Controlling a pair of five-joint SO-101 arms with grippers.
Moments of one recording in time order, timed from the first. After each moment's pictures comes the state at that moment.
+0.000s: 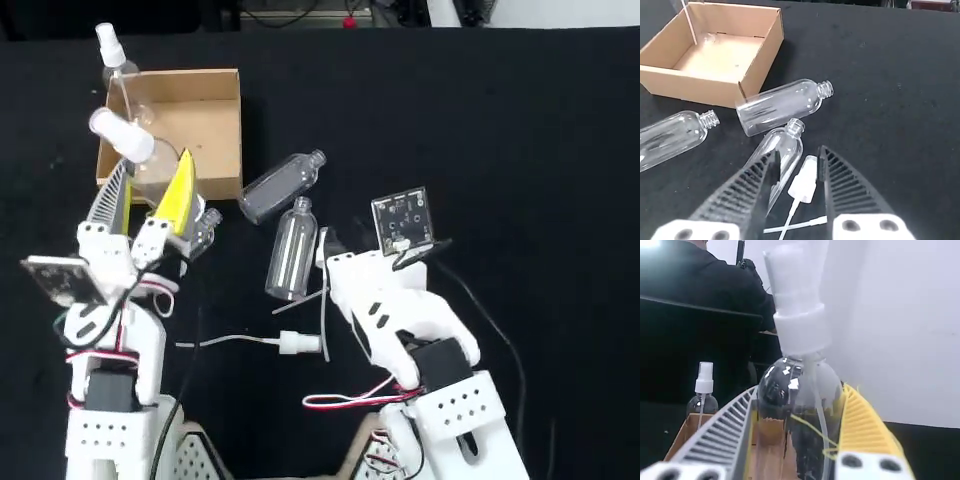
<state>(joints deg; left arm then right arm) -3.3 -95.0 85.4 3.5 8.9 -19.5 -73.9 74.7 39.8 -3.5</state>
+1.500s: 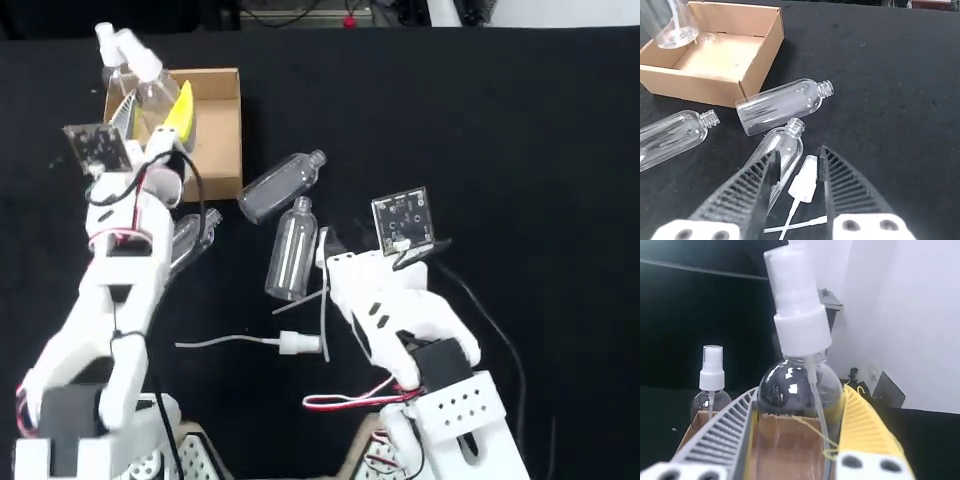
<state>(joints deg) -7.0 -17.7 56.0 -36.2 6.7 -19.5 -73.9 74.7 39.8 -3.5</state>
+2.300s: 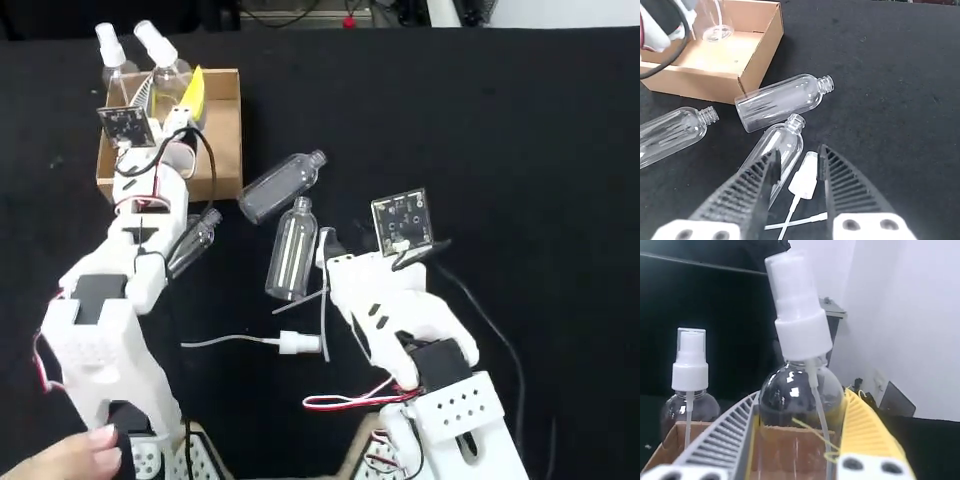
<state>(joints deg) -7.0 19.1 31.8 -50.6 6.7 -19.5 -74.2 75.7 39.5 -3.5</state>
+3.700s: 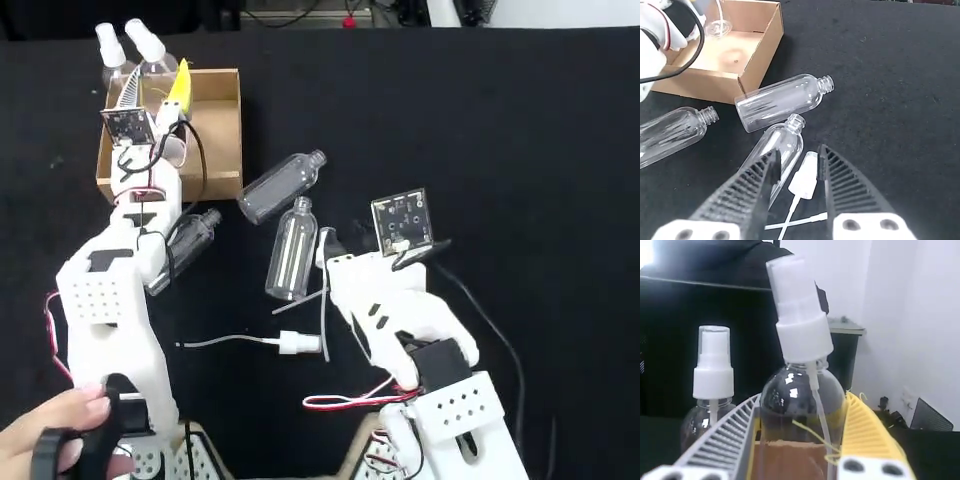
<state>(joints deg) -10.1 38.6 13.1 -56.7 2.2 -19.5 -74.2 75.7 39.5 -3.5</state>
